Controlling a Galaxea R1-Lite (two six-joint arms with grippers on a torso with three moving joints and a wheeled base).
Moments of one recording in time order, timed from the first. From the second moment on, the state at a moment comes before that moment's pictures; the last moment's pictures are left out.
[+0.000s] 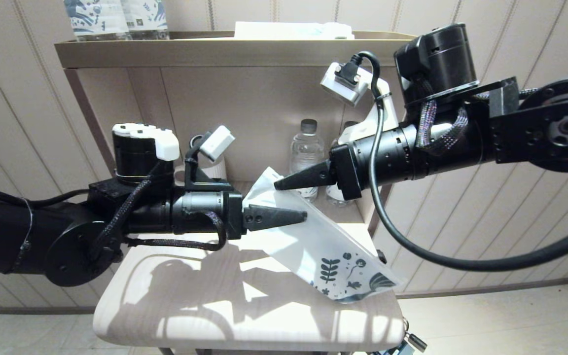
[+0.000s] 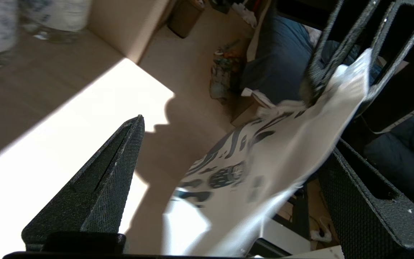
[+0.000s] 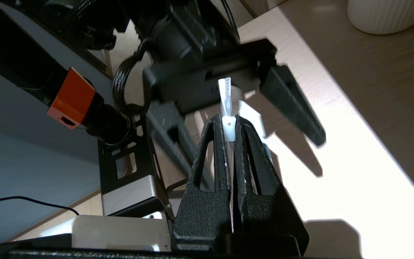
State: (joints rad) left arm -0.53 1.78 -0.95 -0.67 -0.85 -0.37; right arm 0.60 1.76 -1.60 0.23 0.71 0.04
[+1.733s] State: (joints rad) left arm -0.45 1.85 -0.98 -0.88 -1.18 -0.49; right arm 0.60 1.77 -1.63 0.23 0.79 0.04
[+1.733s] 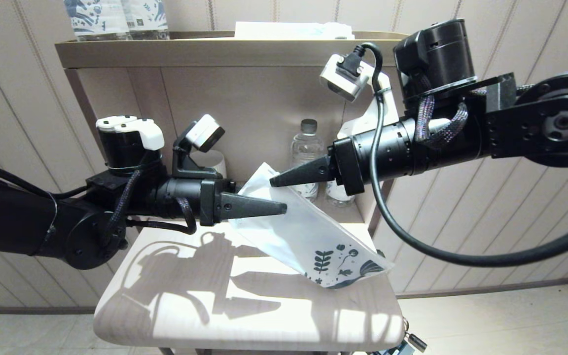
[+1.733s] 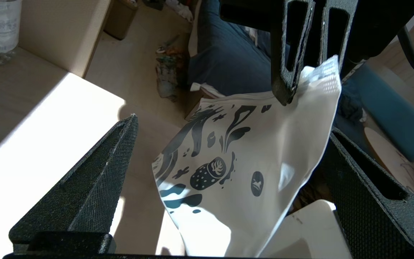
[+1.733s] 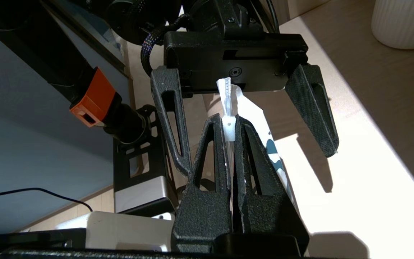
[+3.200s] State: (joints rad) left arm -0.49 1.87 -0.99 -0.89 -1.13 -0.49; right arm 0.61 1.78 -1.65 0.23 0.79 0.04
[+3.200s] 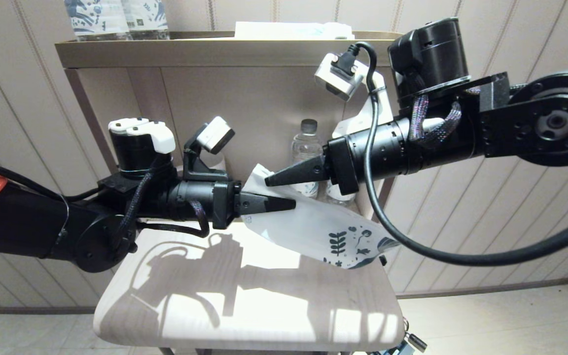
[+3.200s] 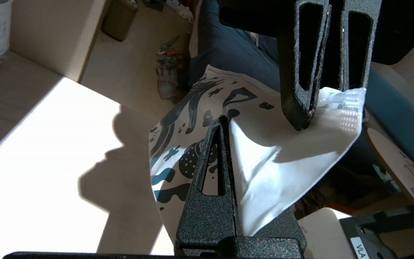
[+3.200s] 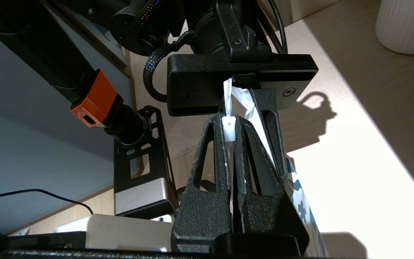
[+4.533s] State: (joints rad) left arm -0.49 1.85 -0.99 -0.85 -1.19 -0.49; right arm 0.55 1.77 -1.55 0.23 0.79 0.02
